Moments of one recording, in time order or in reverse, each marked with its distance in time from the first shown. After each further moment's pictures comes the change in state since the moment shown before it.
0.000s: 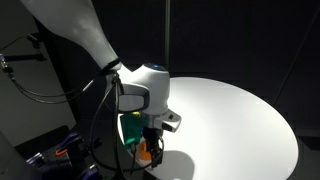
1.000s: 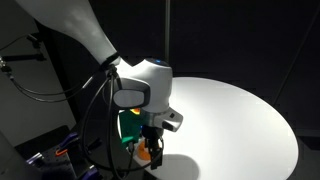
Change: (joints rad) arm 0.000 -0.049 -0.028 0.001 -0.004 -0.076 0.000
